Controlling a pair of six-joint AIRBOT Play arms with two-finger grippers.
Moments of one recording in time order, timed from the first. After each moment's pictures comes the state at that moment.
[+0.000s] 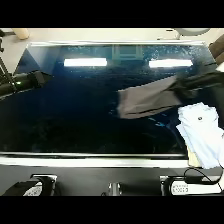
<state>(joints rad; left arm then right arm) 0.05 -1.04 1.19 0.85 -0.92 -1.30 -0.34 -1.52 1.63 -0.90 1.50 1.63</state>
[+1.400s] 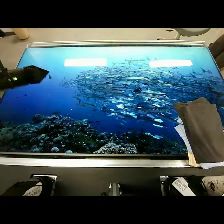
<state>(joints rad) 0.04 -1.06 1.29 0.97 -0.92 -1.30 -0.96 -1.10 1.30 -1.50 1.58 1.60</state>
